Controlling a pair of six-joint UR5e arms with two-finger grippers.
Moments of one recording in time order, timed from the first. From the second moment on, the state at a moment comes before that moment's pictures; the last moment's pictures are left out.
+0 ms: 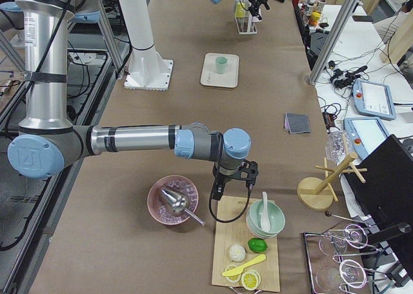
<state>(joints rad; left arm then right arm) -0.99 -2.01 -1.74 -1.99 -1.70 -0.40 1.50 -1.64 1.72 -1.73 2.39 0.16</state>
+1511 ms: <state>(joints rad) -1.58 -1.49 -1.57 -1.91 -2.41 -0.38 1.50 -1.64 1.72 -1.73 2.40 0.16</state>
